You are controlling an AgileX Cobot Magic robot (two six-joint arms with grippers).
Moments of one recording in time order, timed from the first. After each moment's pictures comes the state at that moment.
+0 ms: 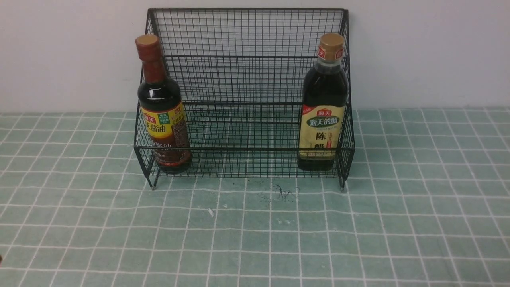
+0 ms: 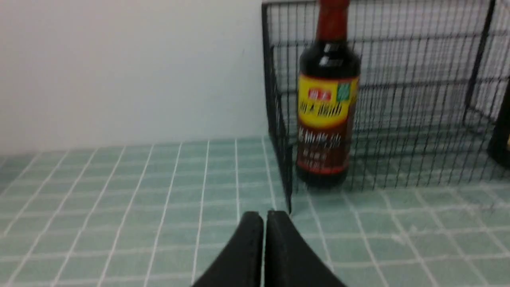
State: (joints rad) right arm 0.05 -0.01 0.02 -0.19 0.37 0.22; left arm -0.06 -0.01 -0.14 -0.05 0.40 0.02
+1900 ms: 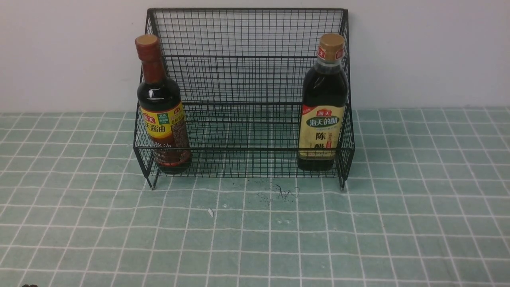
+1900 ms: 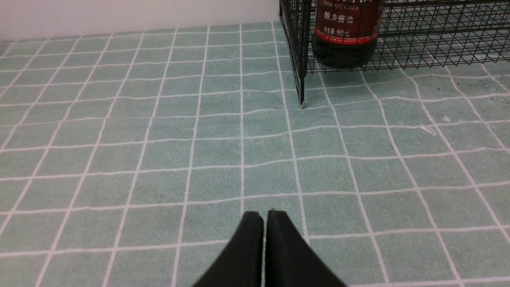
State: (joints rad) right arm 0.05 -0.01 0.02 -0.19 0.37 0.22; left arm -0.06 -0.01 0.02 -0.04 0.38 0.02
